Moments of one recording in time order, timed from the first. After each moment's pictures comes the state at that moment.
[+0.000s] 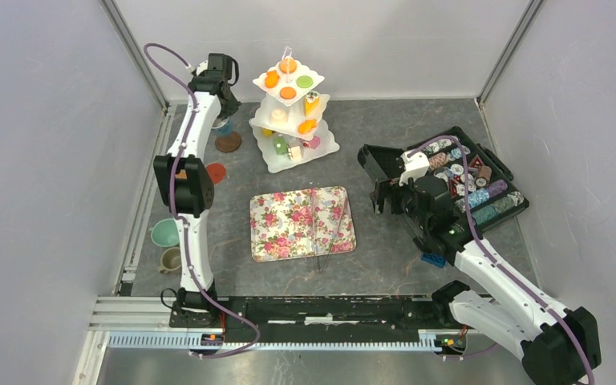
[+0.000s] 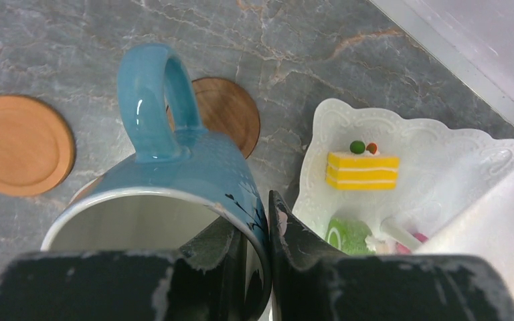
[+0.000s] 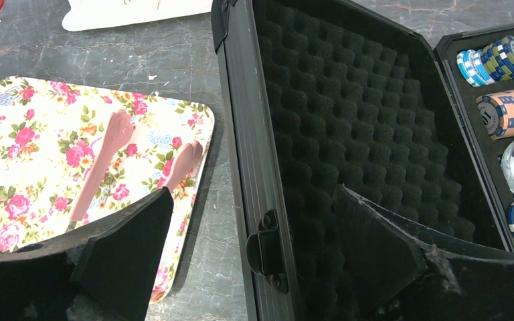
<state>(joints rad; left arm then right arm) -0.10 2.23 2.26 -0.93 -0.33 -0.64 0.50 0.90 0.59 -0.09 0.11 0.17</state>
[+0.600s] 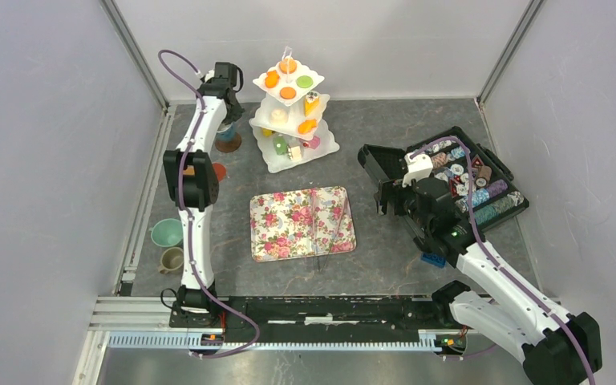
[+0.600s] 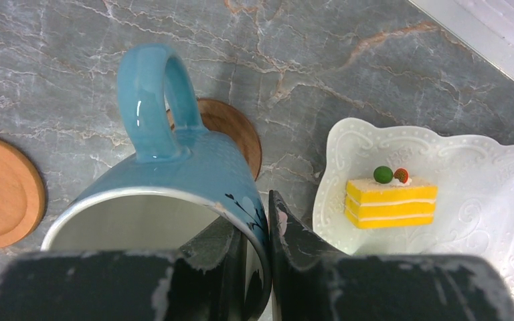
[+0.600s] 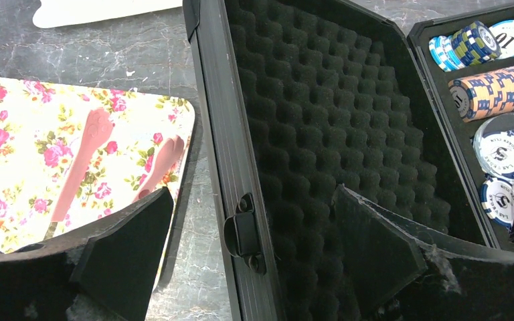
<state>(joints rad) -0.09 2.39 2.32 -0.85 -0.32 -0.56 0.50 0.87 0.59 -0.14 0.17 0.16</state>
